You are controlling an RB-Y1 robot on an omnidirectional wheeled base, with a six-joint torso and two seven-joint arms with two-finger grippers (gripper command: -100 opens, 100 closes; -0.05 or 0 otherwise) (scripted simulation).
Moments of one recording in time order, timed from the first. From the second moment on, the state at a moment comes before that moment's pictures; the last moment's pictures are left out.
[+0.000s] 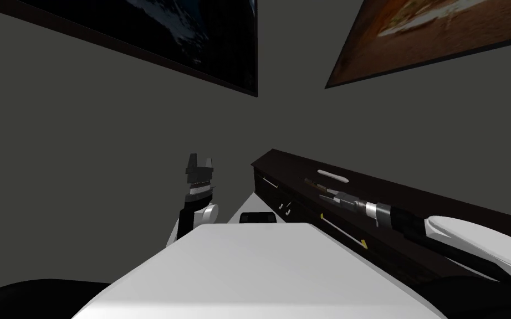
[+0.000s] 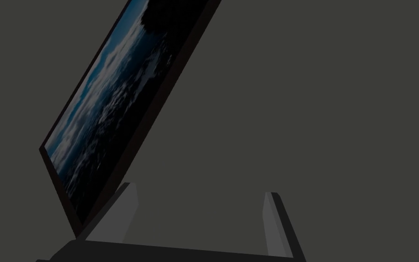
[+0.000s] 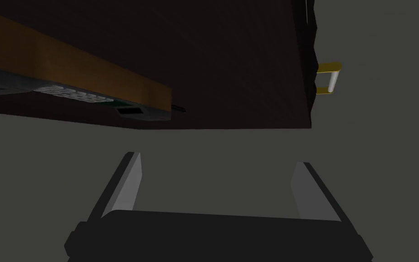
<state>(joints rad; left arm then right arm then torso) 0.52 -0.01 -0.02 -2.40 -0.03 -0.42 0.01 0.78 -1.06 -0.44 -1.60 0.88 -0.85 -0.19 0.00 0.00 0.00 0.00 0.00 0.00</state>
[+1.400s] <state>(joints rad) 0.52 -0.01 -0.02 -2.40 -0.03 -0.42 0.01 0.97 -1.42 -0.40 -1.38 1.09 -0.93 -0.34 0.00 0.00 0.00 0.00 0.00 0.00</state>
